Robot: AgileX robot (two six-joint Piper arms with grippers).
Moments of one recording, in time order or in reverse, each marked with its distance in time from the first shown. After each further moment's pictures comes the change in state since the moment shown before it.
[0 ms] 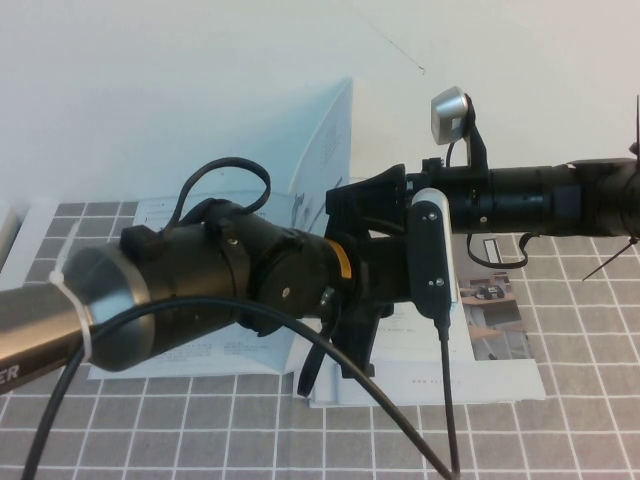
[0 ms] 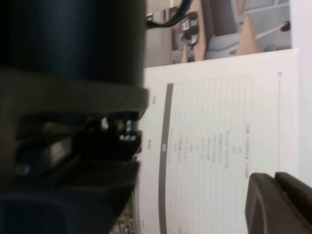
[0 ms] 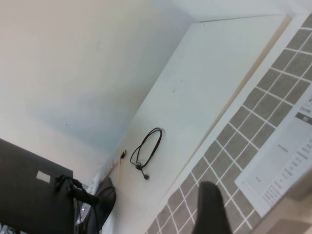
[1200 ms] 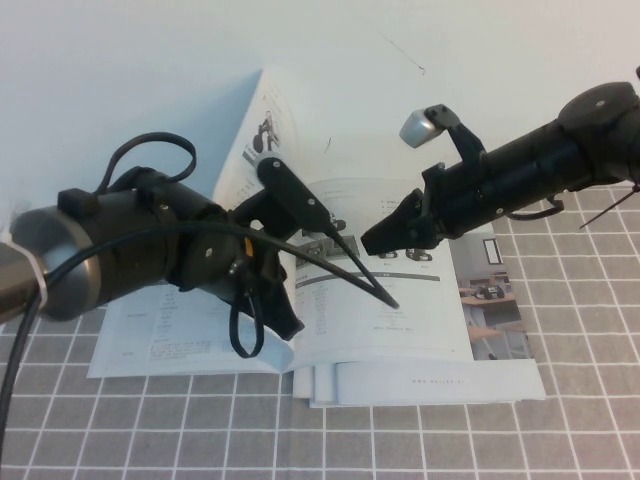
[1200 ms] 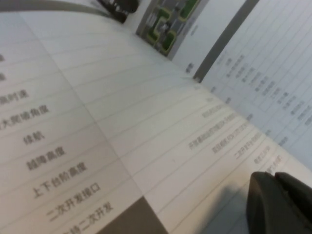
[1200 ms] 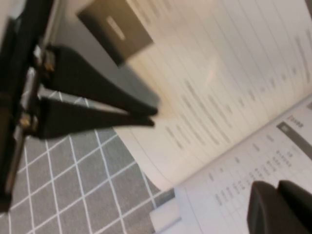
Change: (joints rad) right arm 0.000 -0.018 -0.199 -0.619 -0.122 0.089; left arm 0.210 0.033 0.005 0.184 0.155 -0.657
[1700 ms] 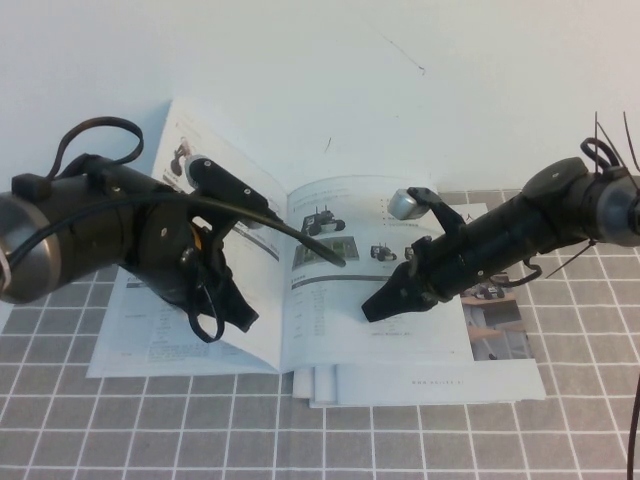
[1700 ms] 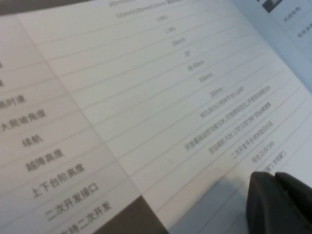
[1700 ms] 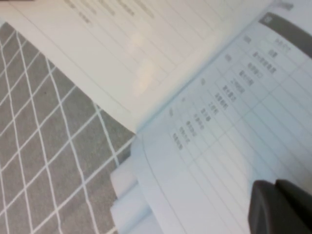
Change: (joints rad) right arm 0.000 0.202 0.000 -0.004 0.000 0.025; left arm 0.116 0.000 0.000 0.003 0.114 -0.120
